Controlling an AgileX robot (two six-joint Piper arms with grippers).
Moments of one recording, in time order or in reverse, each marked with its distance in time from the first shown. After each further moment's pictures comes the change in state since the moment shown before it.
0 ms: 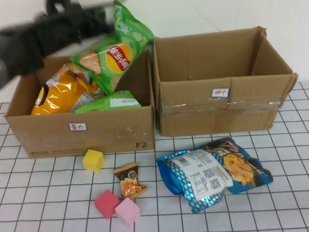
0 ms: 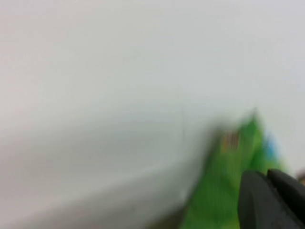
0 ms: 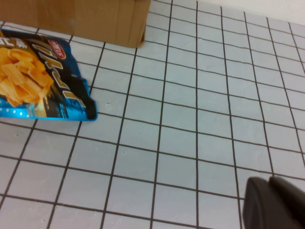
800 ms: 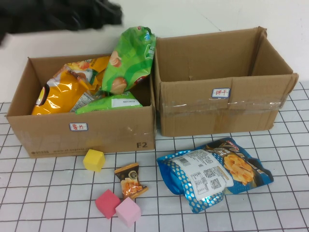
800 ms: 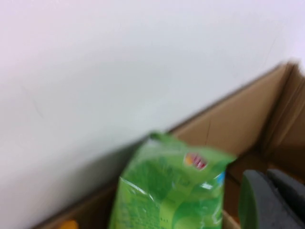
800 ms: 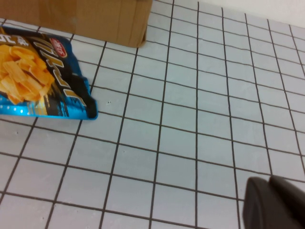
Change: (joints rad) right arm 0.000 0.000 0.000 0.000 0.000 -0.016; left arm -0.044 -0.225 0.002 0.773 0.260 -0.761
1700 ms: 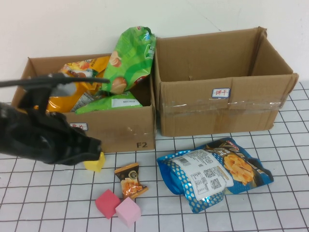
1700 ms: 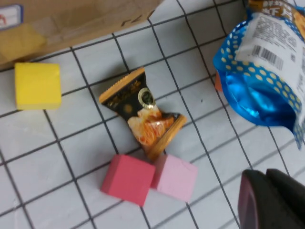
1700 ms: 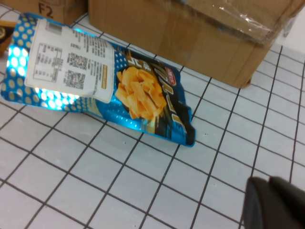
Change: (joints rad) right arm 0.000 0.005 0.000 0.577 0.044 -0.632; left arm -0.002 -0.436 0.661 0.321 0.316 -0.490
